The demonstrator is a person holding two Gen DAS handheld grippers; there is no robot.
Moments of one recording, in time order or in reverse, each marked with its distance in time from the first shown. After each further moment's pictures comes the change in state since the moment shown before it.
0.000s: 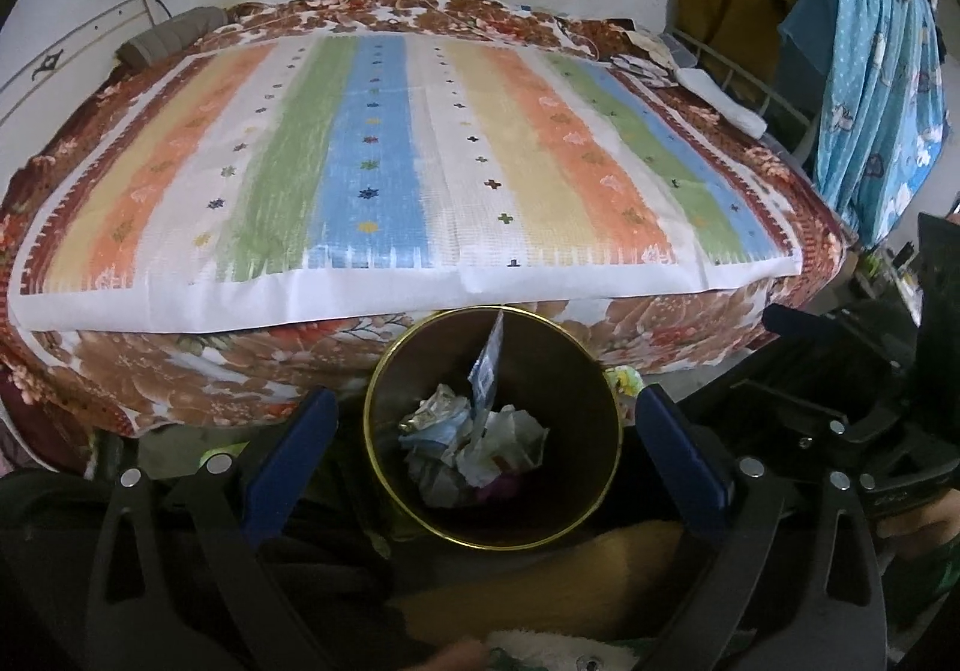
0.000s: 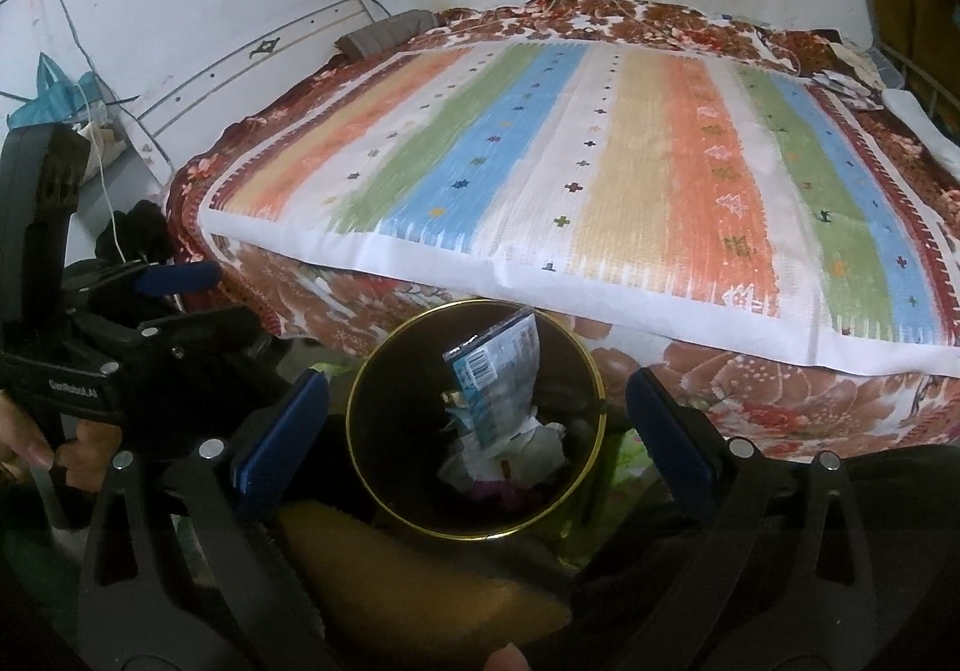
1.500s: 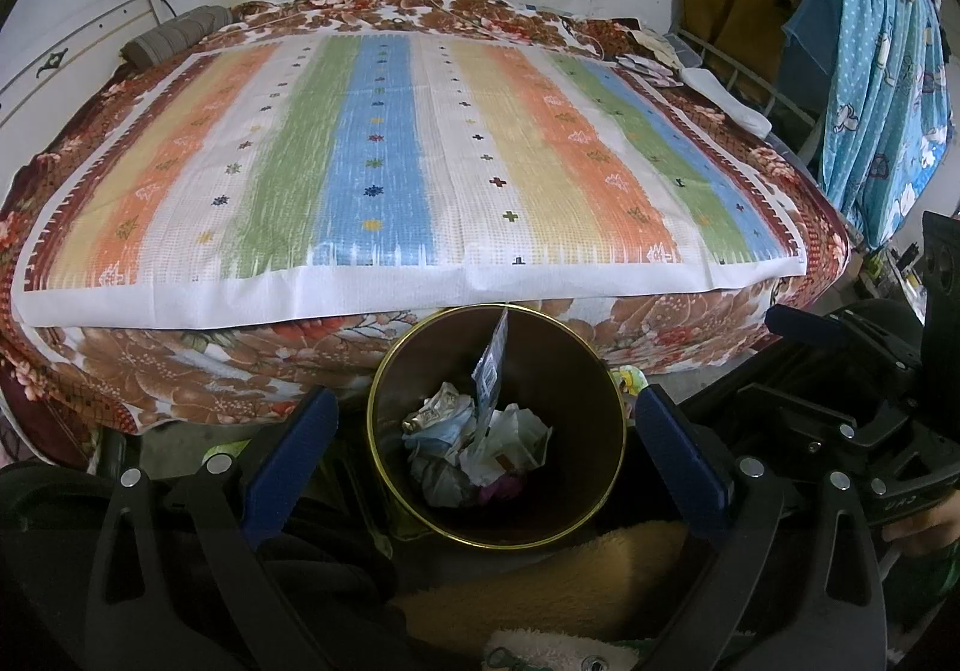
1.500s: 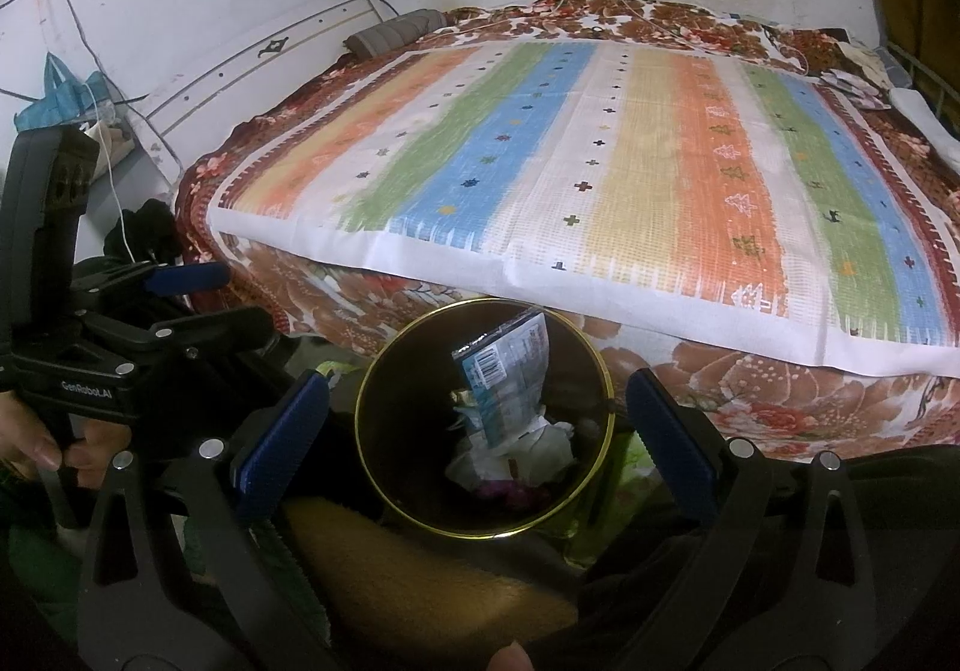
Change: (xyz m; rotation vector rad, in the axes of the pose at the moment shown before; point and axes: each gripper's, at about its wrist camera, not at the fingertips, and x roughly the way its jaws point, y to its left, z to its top) left arm -0.002 0.002 -0.001 -0.003 -0.003 -0.003; right arm 0.002 0.000 -0.001 -0.002 0.003 0.010
